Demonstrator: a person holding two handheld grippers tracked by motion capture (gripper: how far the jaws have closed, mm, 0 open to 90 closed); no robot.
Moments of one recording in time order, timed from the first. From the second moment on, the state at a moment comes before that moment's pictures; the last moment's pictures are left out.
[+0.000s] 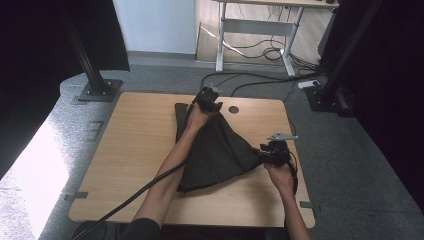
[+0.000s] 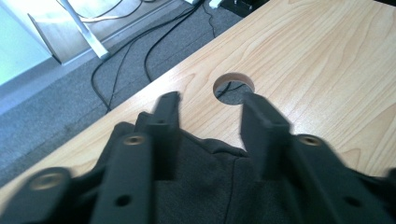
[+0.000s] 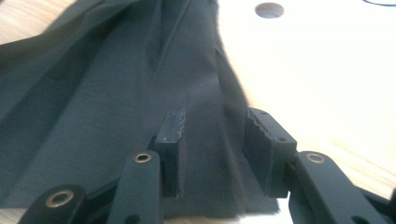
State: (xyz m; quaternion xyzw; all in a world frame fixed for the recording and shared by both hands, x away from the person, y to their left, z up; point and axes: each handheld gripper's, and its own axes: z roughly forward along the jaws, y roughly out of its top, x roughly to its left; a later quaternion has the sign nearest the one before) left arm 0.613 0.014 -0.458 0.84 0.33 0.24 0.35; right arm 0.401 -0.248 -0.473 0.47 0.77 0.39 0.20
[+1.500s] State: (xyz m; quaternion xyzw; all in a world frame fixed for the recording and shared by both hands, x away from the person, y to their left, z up) left arm 0.397 0.214 -0.467 0.82 0.37 0.21 0.38; right arm 0.419 -0.242 -0.479 0.47 0.79 0.32 0.23
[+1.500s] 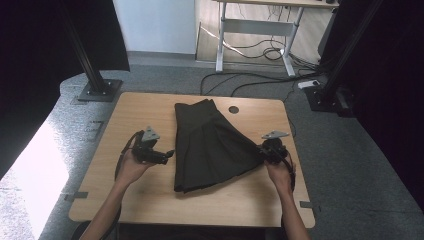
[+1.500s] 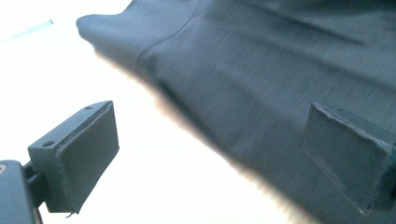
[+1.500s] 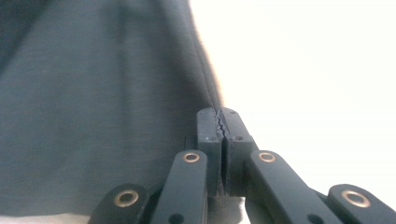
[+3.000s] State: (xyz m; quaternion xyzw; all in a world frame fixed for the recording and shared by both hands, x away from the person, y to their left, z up) left arm 0.357 0.293 -0.547 0.81 0.47 0.18 0.30; right arm 0.353 -0.282 -0.556 0.51 0.76 0.34 0.22
